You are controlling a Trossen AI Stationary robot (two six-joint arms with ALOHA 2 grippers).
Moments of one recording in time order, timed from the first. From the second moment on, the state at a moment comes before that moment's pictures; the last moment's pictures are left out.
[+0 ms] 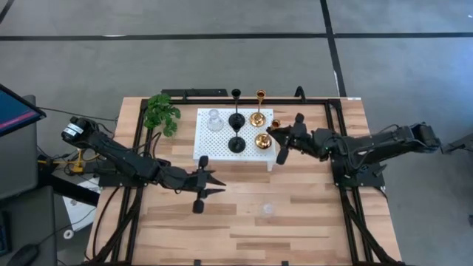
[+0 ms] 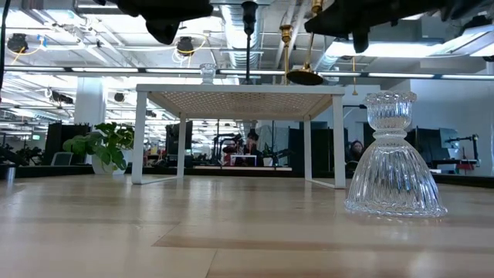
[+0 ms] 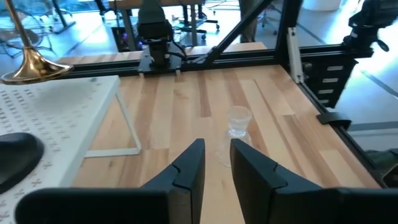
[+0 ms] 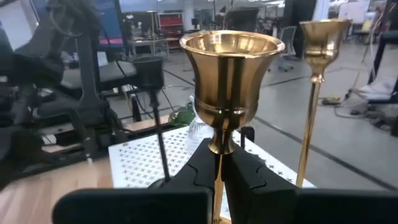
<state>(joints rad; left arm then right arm) -0.44 1.12 0.68 0.31 -0.36 -0.01 0.06 1.05 0.61 0.41 0.51 0.09</state>
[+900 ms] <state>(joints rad) -0.44 1.12 0.68 0.31 -0.37 0.00 0.01 1.25 0.81 0.17 0.48 0.13</state>
